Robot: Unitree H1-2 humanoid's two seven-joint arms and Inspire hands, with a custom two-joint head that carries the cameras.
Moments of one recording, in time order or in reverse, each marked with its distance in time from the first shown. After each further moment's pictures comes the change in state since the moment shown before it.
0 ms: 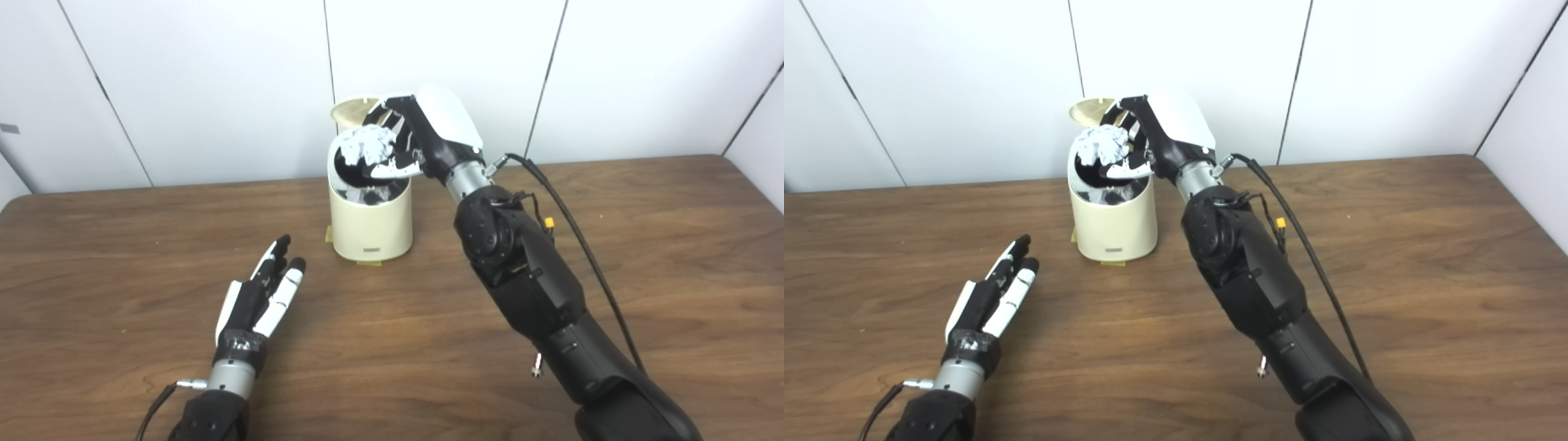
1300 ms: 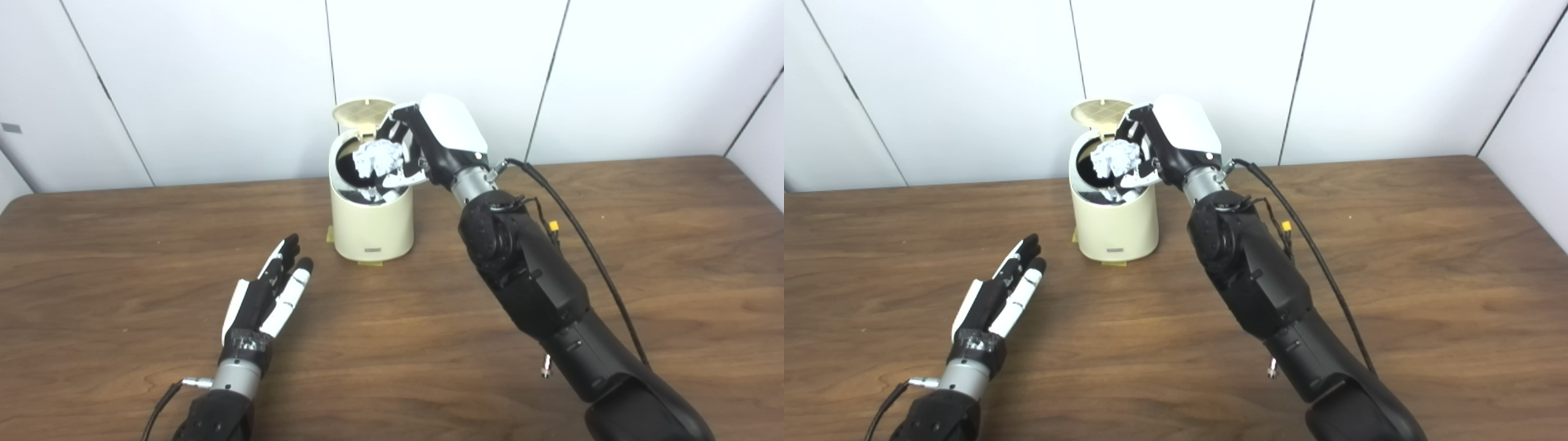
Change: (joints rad) left arm 0.000 0.006 -0.015 -0.013 0.012 0.001 -0.002; right arm 0.007 -0.045 0.037 -0.005 -0.072 0.007 0.021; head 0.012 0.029
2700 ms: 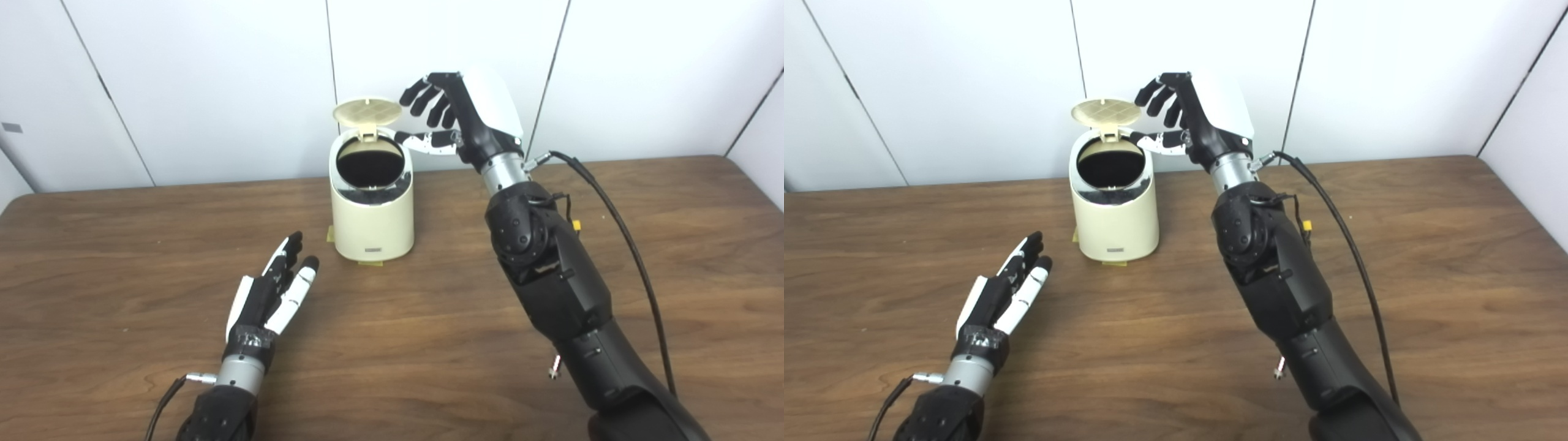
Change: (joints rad) left arm -0.013 -0.002 -0.004 0.009 0.031 0.000 0.005; right arm 0.054 0.022 -0.158 -0.175 0.136 -0.019 -0.047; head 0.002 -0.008
